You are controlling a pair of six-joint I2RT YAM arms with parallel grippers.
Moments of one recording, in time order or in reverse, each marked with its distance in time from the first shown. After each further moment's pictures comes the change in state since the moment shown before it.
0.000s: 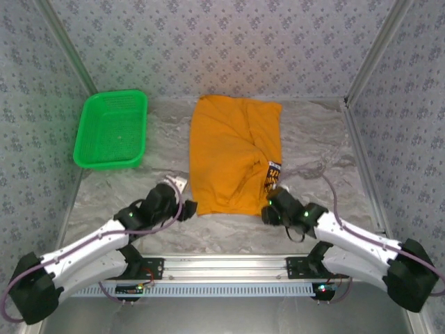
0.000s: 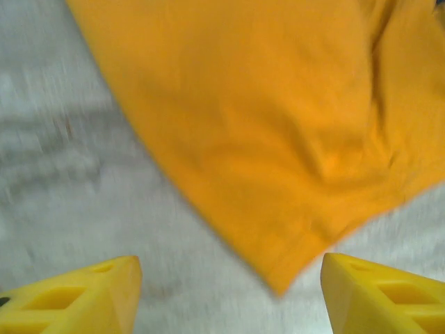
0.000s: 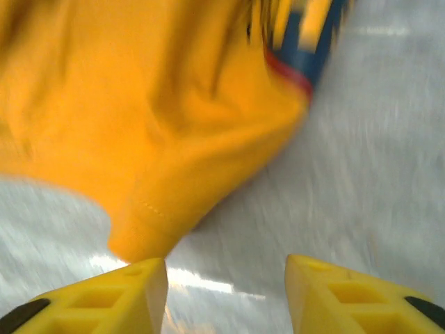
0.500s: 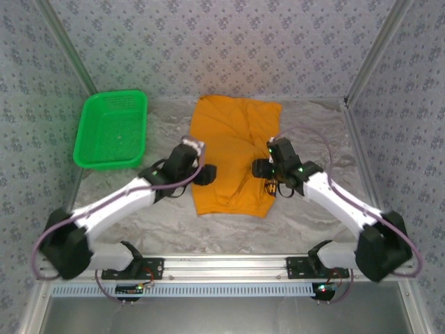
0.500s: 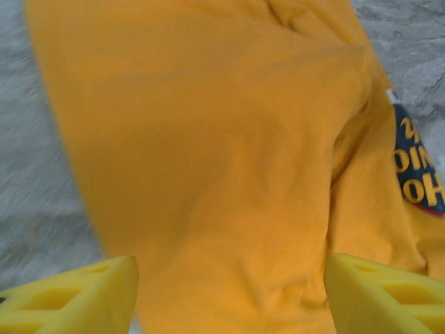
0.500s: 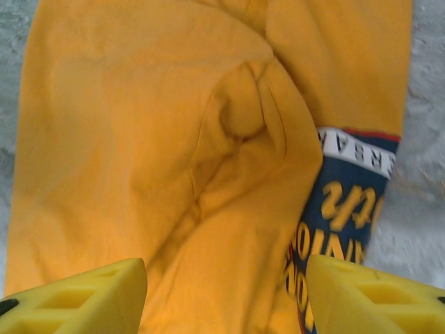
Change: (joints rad) left arm 0.056 0.551 0.558 -0.027 0.063 -0.090; right arm -0.317 0.408 0.472 0.135 -0.137 -0.216
